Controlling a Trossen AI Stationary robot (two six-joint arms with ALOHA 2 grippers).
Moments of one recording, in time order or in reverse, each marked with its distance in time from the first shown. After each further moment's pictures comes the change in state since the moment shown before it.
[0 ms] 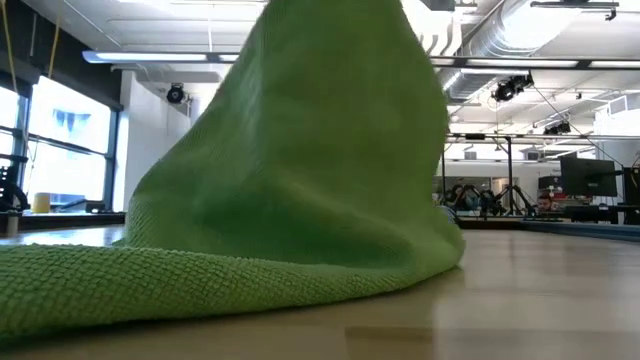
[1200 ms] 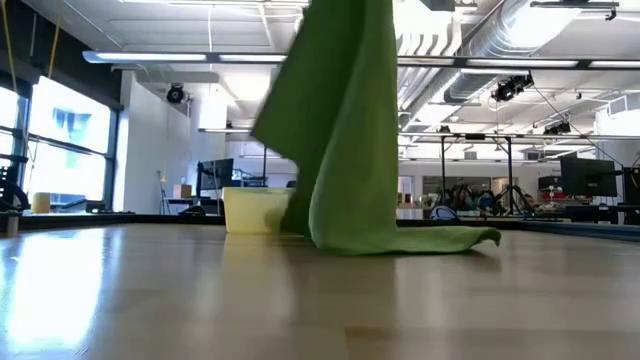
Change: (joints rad) left arm -0.042 0.024 0.000 0.122 -0.068 0.045; right arm -0.009 0.066 0.251 -0.386 0.189 0.129
